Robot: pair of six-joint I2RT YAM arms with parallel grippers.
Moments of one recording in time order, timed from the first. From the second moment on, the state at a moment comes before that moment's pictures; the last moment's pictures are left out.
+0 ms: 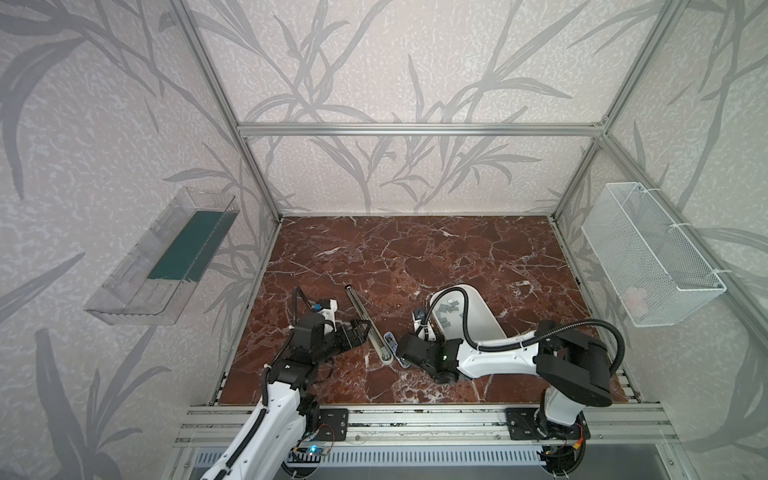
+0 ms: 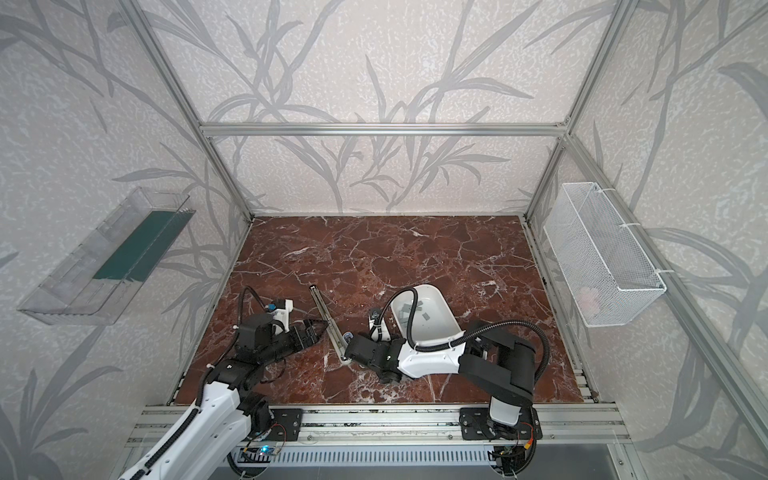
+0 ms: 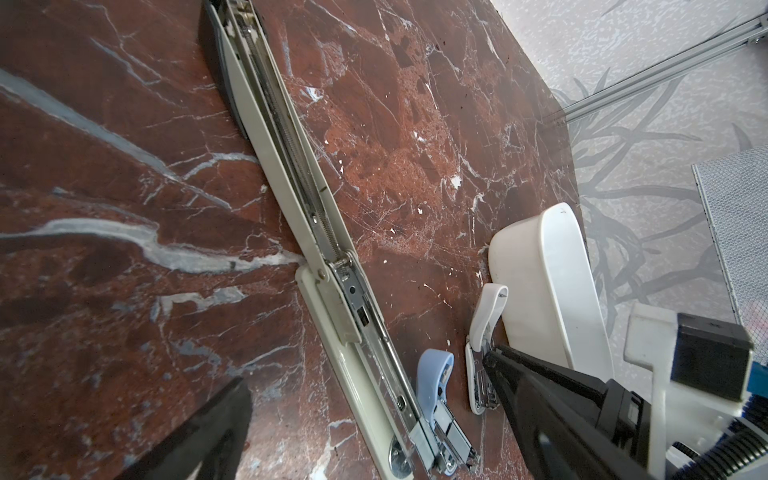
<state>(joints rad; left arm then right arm) -0.20 0.64 0.23 -0.23 0.38 -0.67 1.22 1.74 0.88 -0.19 0.59 0.84</state>
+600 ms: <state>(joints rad) -0.20 0.64 0.23 -0.23 0.38 -0.67 1.22 1.74 0.88 -0.22 0.57 0.85</state>
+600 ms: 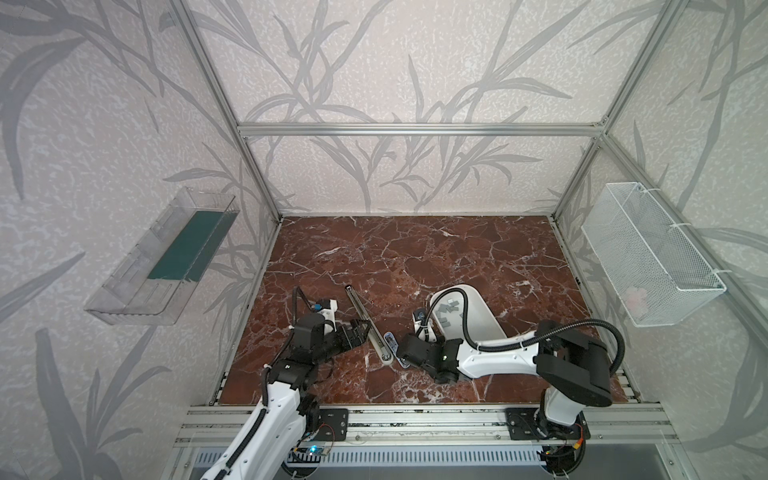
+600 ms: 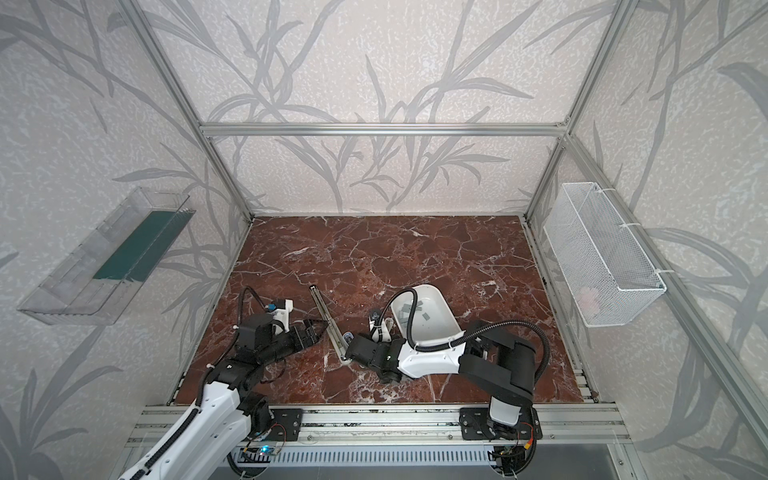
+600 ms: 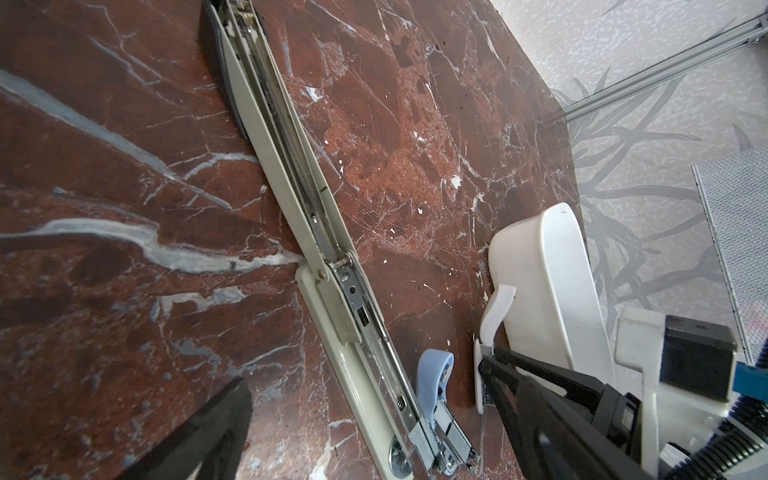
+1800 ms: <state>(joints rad) -0.20 0.64 0.23 -0.23 0.38 -0.67 1.10 1.82 0.97 -0.27 0.52 0.78</state>
